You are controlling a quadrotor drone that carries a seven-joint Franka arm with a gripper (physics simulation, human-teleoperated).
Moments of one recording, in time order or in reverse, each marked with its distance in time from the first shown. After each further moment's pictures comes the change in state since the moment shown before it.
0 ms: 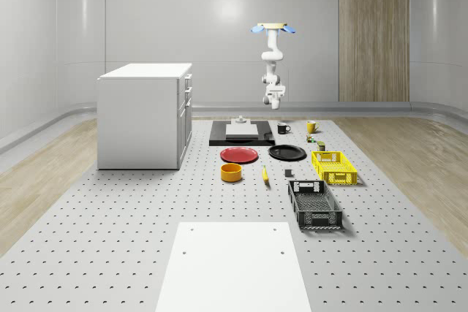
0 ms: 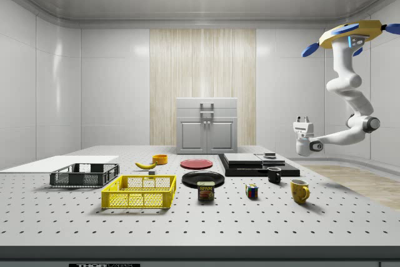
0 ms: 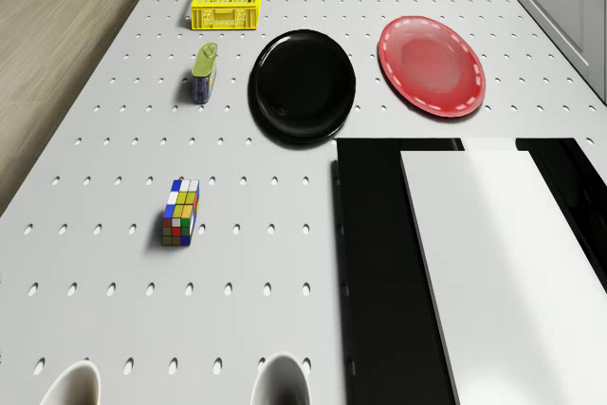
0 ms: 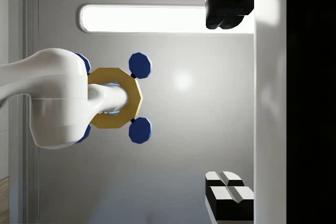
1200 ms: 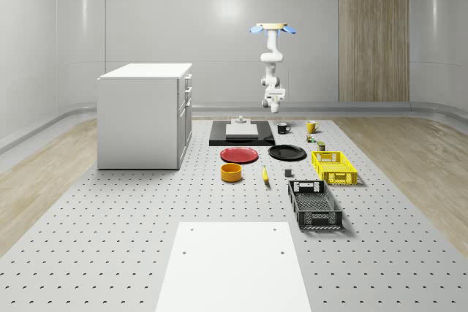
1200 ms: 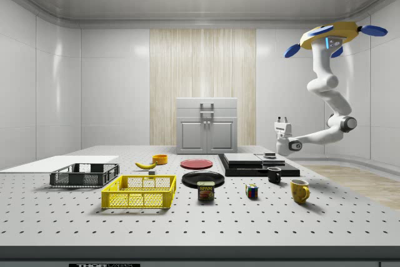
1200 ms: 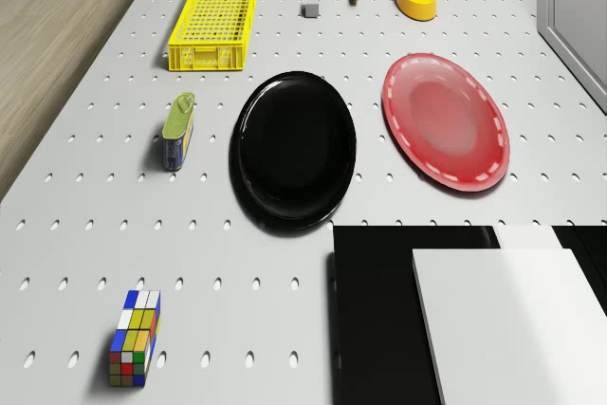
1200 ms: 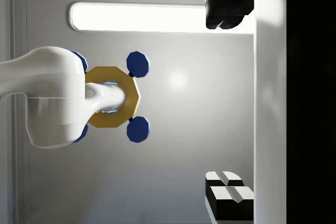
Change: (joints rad) arm -0.004 -0.011 0.007 -0.008 -0.007 0.015 0.000
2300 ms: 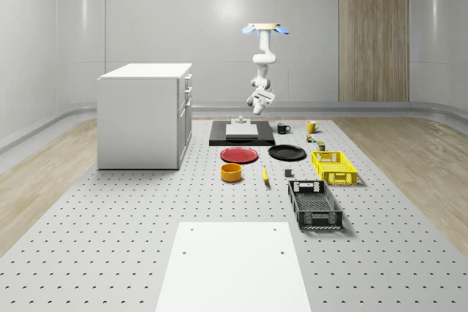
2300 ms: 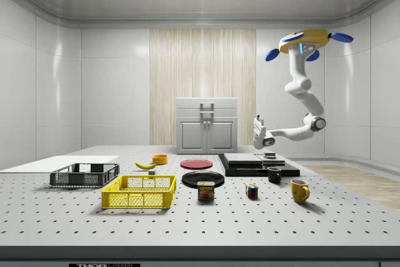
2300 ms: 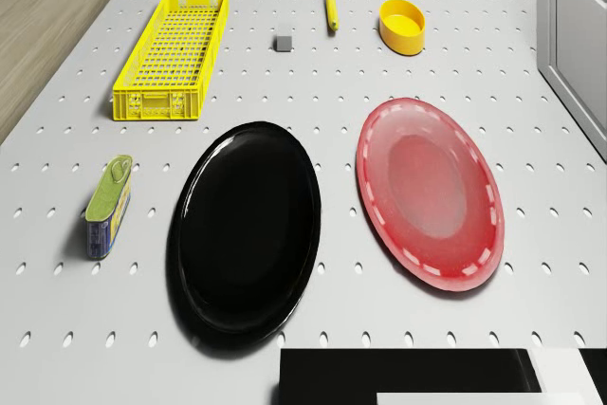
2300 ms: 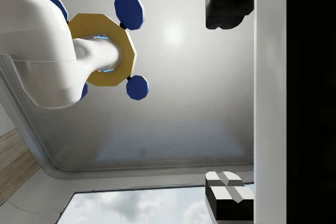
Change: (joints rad) arm -0.074 -0.022 0.236 -0.056 -0.333 0.024 0.046
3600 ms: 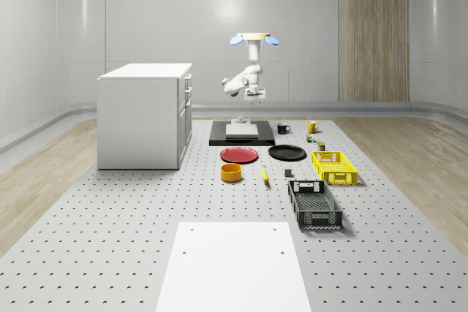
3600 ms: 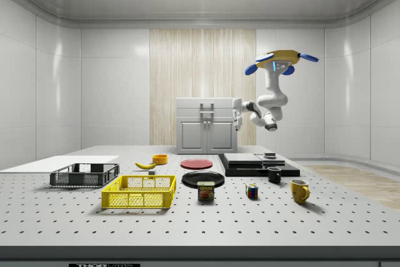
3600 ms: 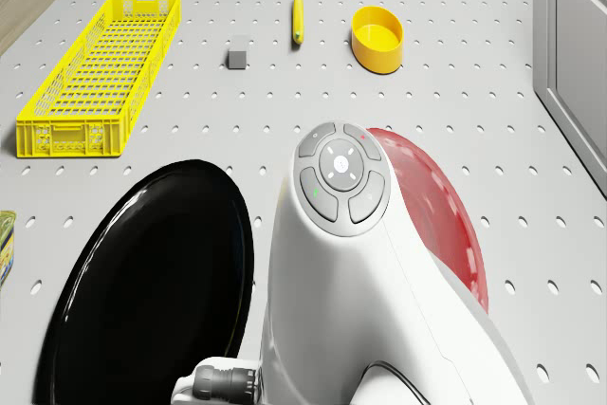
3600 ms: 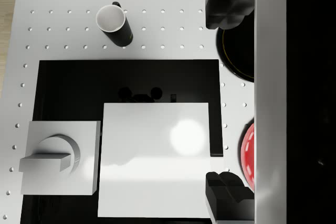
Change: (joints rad) arm -0.878 -0.284 0.974 -0.787 -1.638 -0.232 0.690
